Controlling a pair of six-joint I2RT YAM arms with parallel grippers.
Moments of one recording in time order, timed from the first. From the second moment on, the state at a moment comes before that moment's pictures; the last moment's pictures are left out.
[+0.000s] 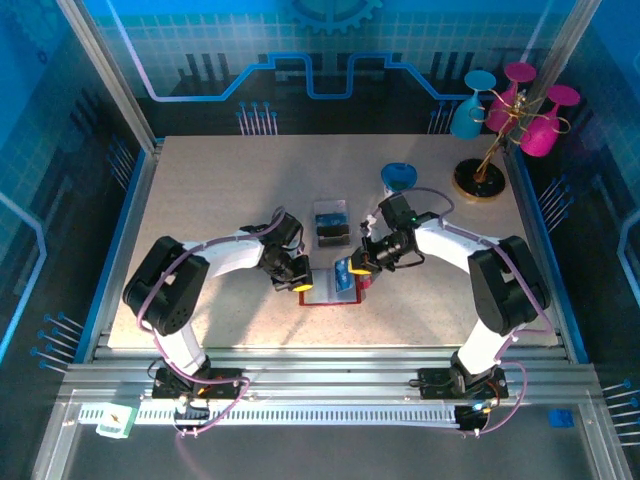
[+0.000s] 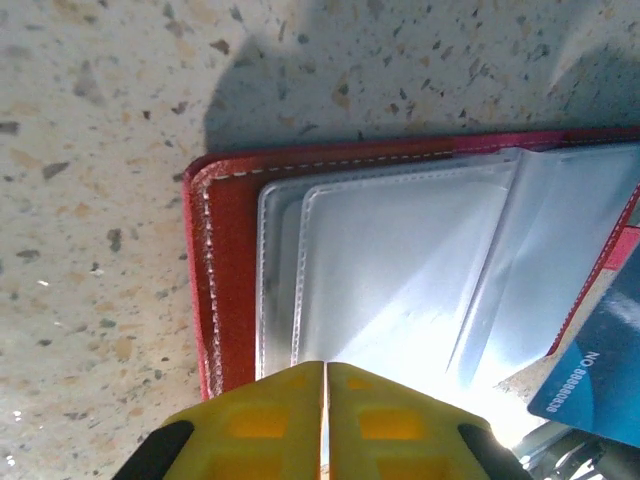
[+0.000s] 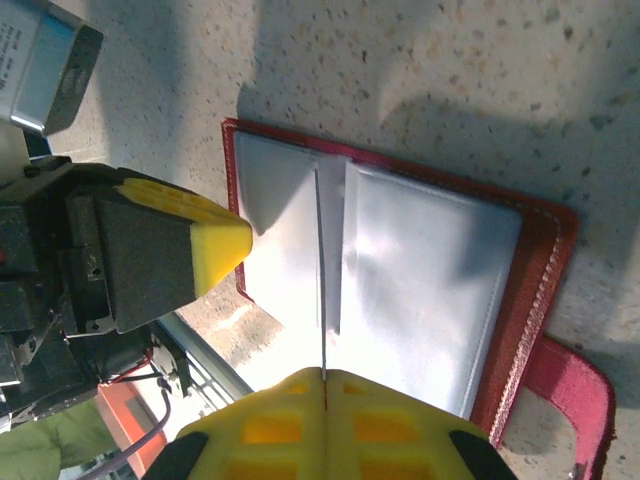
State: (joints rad) left arm -0.51 1.73 0.96 -0.52 0.45 -0.77; right arm 0.41 1.70 1.03 -0.57 -0.71 0.47
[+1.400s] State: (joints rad) left arm -0.51 1.54 0.86 -0.49 0.32 -0.82; right arm 0.48 2.17 2.12 -1.23 -0.23 -0.79
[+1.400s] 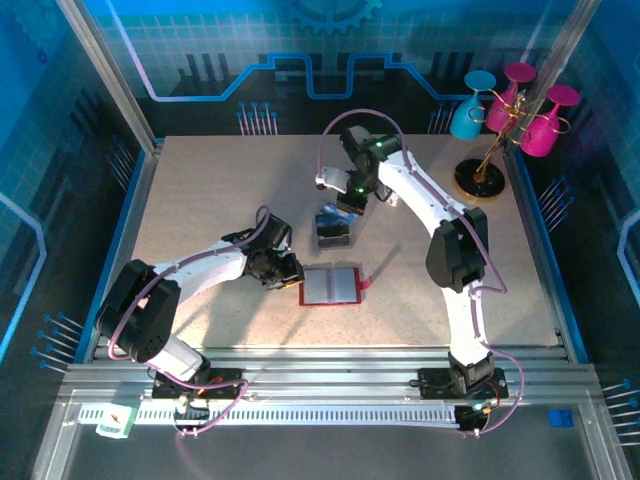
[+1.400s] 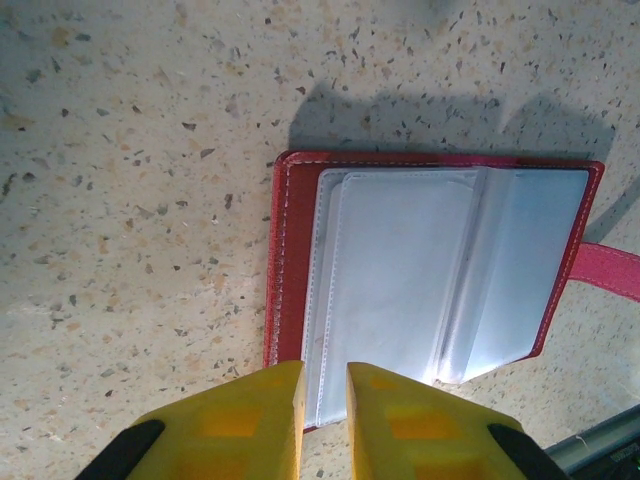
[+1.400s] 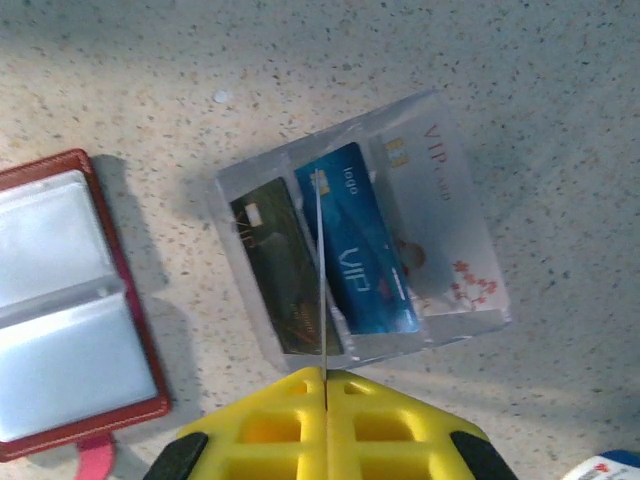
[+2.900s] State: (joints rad) left arm -0.48 1.54 0.89 -0.50 0.33 -0.81; right arm 0.56 2.37 2.27 -1.25 -0.02 -0.89
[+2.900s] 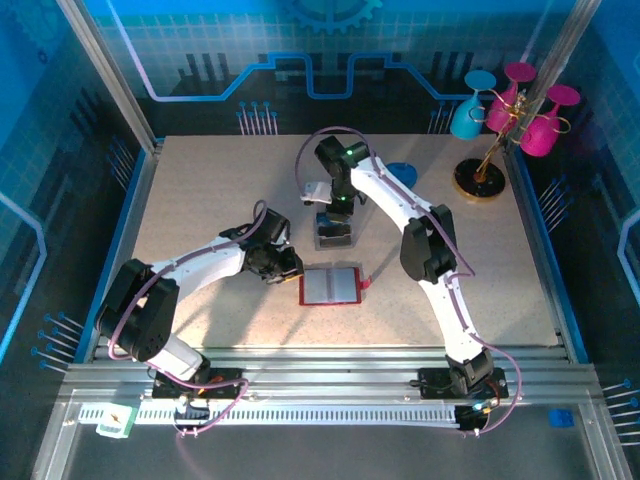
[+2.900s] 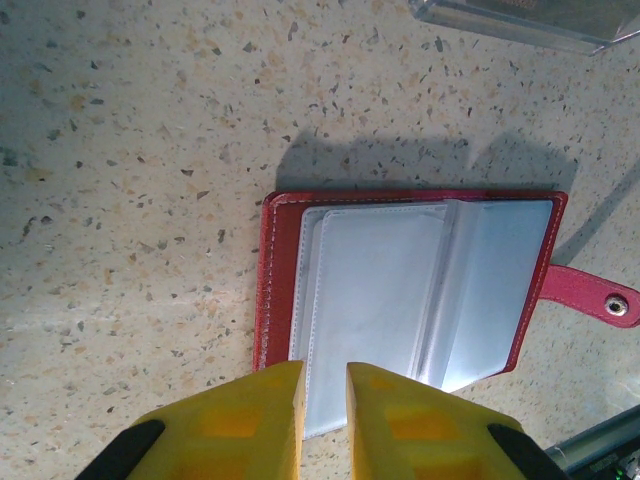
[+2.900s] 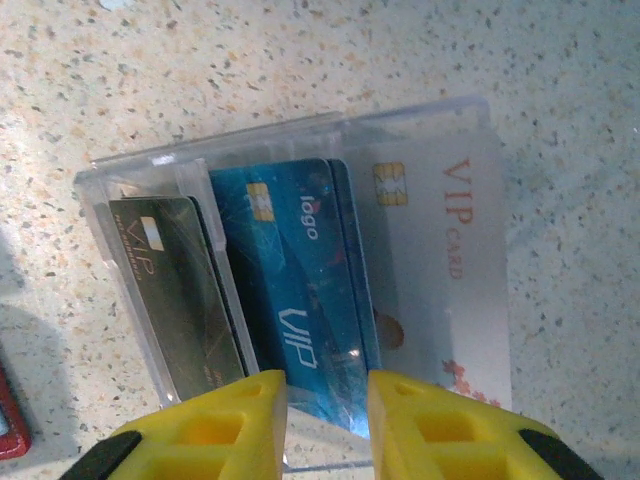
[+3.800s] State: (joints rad) left arm -0.48 1.59 0.92 -0.49 0.36 -0.79; right arm 0.58 1.77 1.46 -0.78 -0.24 -0.10
